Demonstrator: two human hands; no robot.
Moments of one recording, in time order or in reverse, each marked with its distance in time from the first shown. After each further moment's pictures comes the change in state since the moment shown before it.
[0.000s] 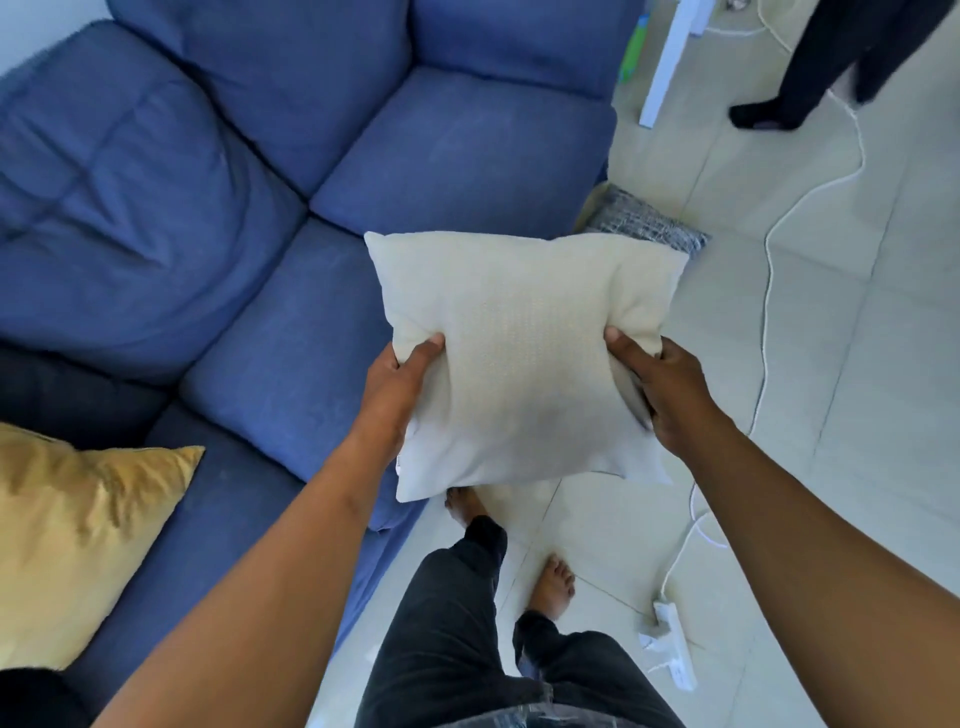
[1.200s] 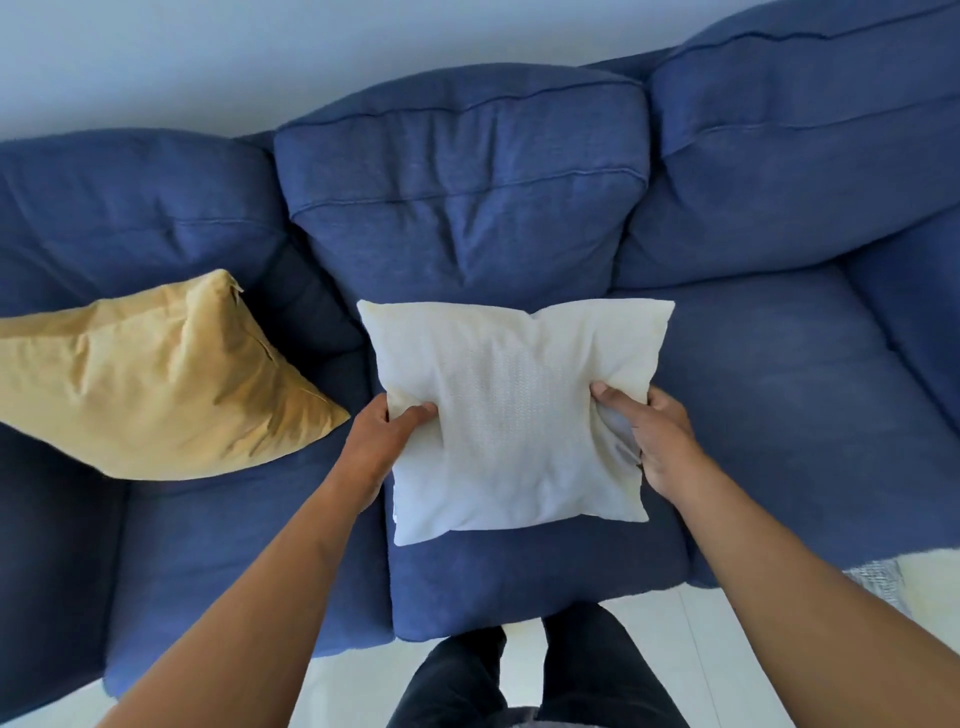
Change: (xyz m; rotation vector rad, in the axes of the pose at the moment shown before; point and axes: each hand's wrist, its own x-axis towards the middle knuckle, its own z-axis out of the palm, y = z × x) left_hand 0.152 0.042 -0.293 -0.361 0.609 -0.212; right_hand 0.175 -0.117 0.489 -0.582 -0.666 0.158
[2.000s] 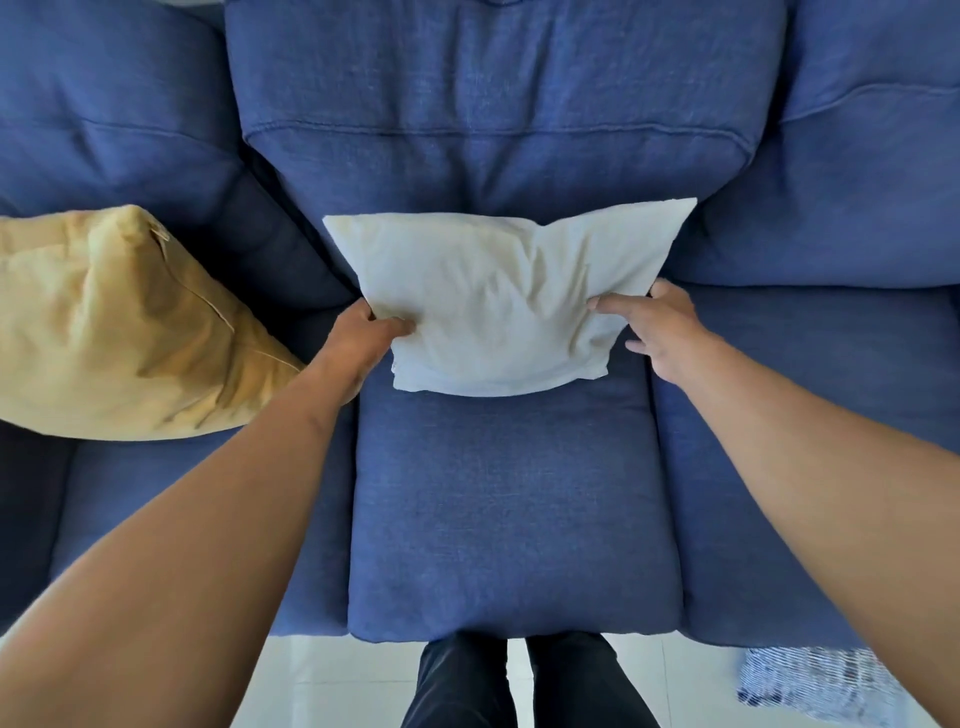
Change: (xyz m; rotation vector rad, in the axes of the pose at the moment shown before) left_hand 0.154 0.039 0.013 0.005 0.125 -0.096; right_hand 0.187 -0.080 0.056 -0.276 -0.115 -0.008
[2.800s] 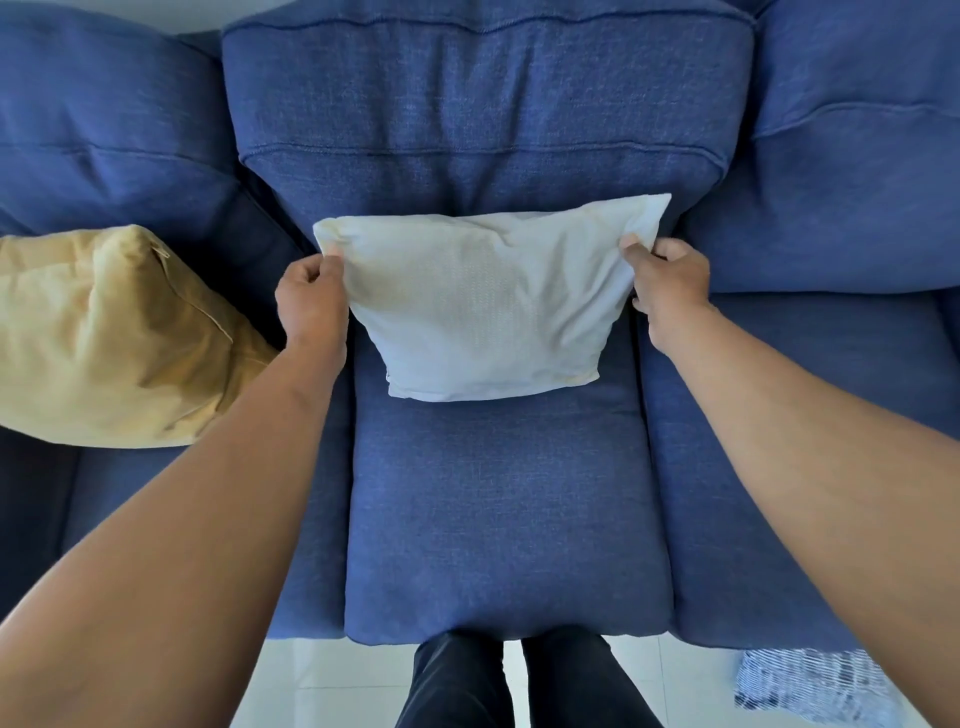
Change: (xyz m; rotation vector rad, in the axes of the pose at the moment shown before) left_hand 0.015 0.031 -0.017 -0.237 0.491 0.111; right_hand 0.022 -0.029 -0.007 0.000 0.299 -0.171
